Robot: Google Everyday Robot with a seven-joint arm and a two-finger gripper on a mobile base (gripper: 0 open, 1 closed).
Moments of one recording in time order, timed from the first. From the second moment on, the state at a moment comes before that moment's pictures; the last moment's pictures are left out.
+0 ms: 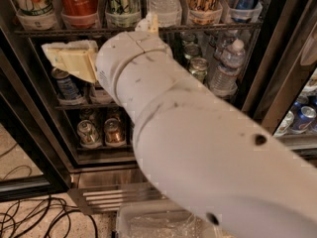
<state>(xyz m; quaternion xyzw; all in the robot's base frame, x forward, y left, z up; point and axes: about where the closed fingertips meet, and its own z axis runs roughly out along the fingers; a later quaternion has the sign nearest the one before) 0.480 0.080 1.064 -0.20 0.67 0.14 0.70</state>
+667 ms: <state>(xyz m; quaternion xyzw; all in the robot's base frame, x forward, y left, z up) 0.484 0.075 1.071 -0.17 0.66 0.15 0.71</state>
